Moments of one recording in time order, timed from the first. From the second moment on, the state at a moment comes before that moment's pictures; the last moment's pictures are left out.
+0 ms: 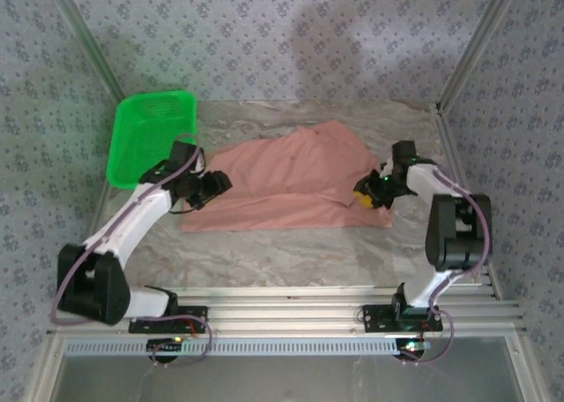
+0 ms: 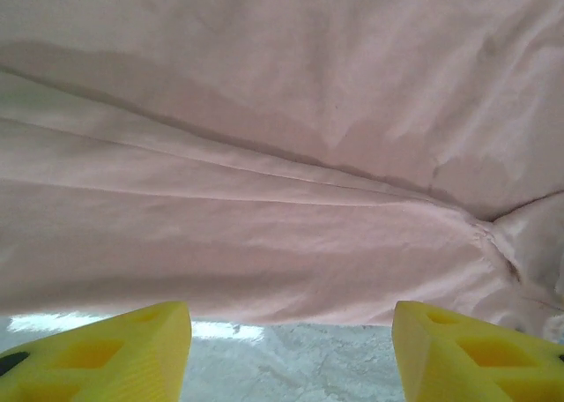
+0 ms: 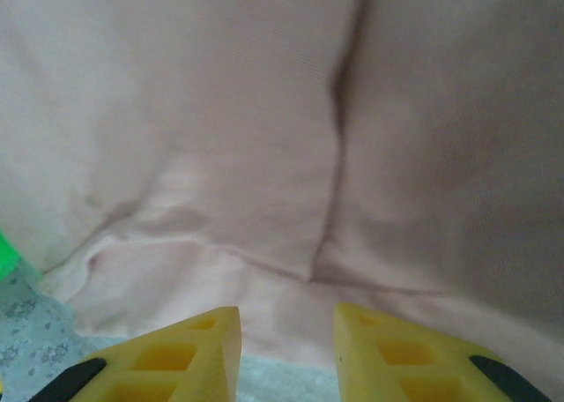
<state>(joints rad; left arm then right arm) -0.31 1.38 1.00 -0.65 0.25 -0.78 0.00 1.71 1.03 -0.65 -0.57 0.62</state>
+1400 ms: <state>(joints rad) -0.36 1.55 0.96 -0.52 0.20 -0.84 0.10 1.92 1.22 -0.59 -0.52 0.77</state>
